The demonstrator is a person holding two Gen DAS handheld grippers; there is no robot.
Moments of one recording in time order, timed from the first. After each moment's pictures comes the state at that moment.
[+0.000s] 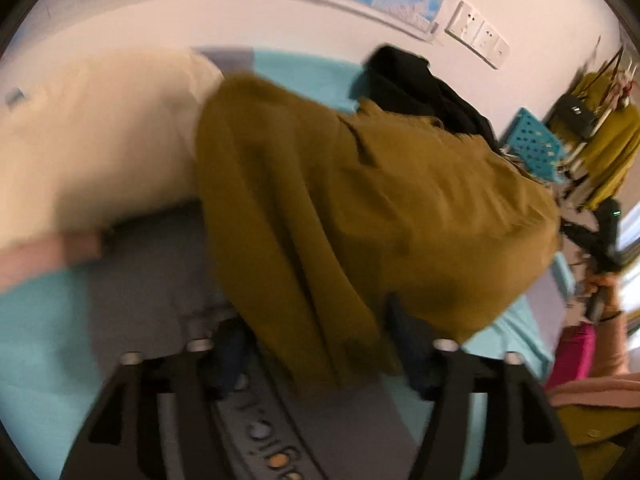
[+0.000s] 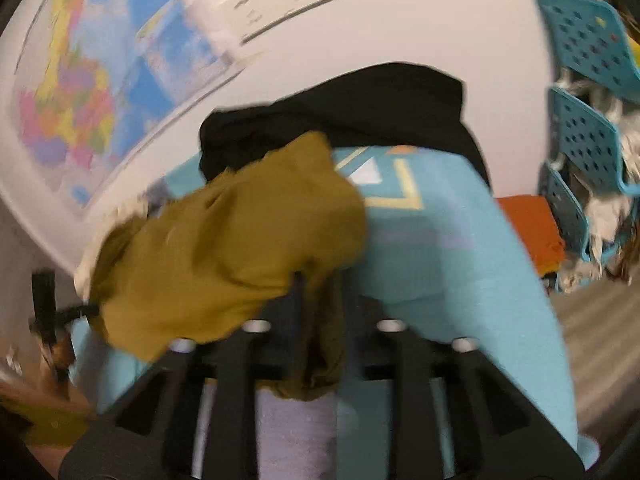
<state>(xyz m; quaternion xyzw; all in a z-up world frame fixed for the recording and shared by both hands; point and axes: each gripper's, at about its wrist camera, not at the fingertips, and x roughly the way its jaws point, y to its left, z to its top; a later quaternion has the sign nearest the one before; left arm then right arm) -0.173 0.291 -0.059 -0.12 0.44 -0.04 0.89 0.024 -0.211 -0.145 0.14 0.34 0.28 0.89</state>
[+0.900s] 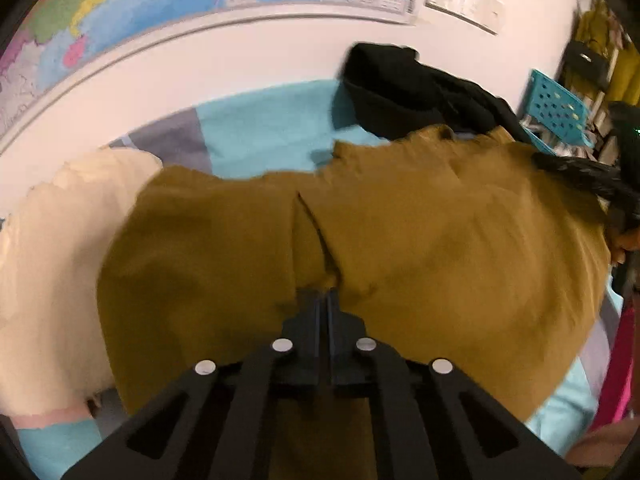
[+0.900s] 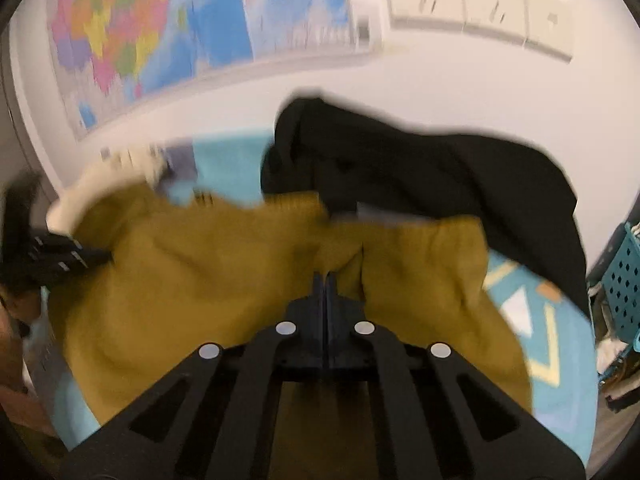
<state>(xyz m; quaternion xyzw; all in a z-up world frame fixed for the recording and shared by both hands) -0.068 0.253 -0.054 -0.01 0.45 -0.02 0.89 0.071 -0.036 -0.102 -0.04 0.28 0.35 0.90</state>
